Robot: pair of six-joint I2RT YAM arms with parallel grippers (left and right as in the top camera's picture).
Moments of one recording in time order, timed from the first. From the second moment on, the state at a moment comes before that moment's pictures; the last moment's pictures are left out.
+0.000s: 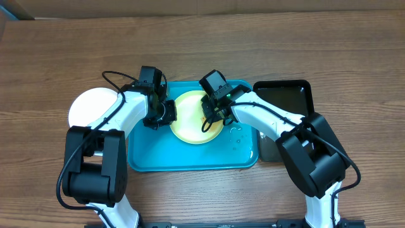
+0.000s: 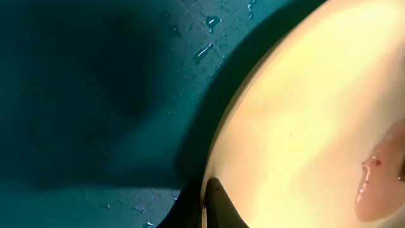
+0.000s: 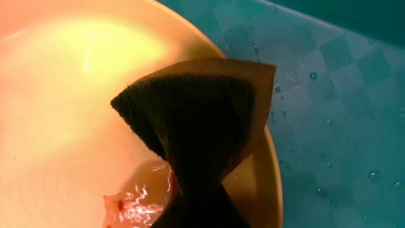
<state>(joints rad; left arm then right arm) -0.15 1.87 1.14 -0.68 0.21 -0.28 0.64 2.06 1.39 -0.53 0.03 0.26</state>
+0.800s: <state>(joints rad) -0.15 1.87 1.14 -0.68 0.21 -0.28 0.64 2.07 1.39 -0.60 -0.31 0.23</state>
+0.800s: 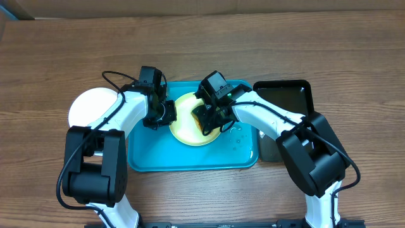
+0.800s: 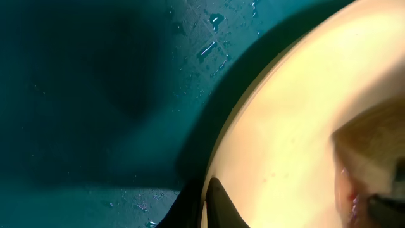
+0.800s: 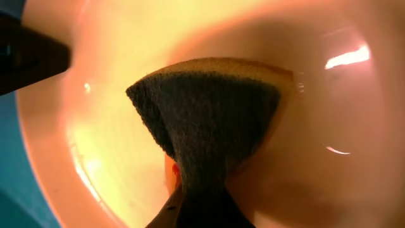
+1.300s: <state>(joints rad) -0.15 1.87 1.14 -0.68 0.21 -0.28 0.48 2.08 1.49 -0.60 -0.90 0.23</state>
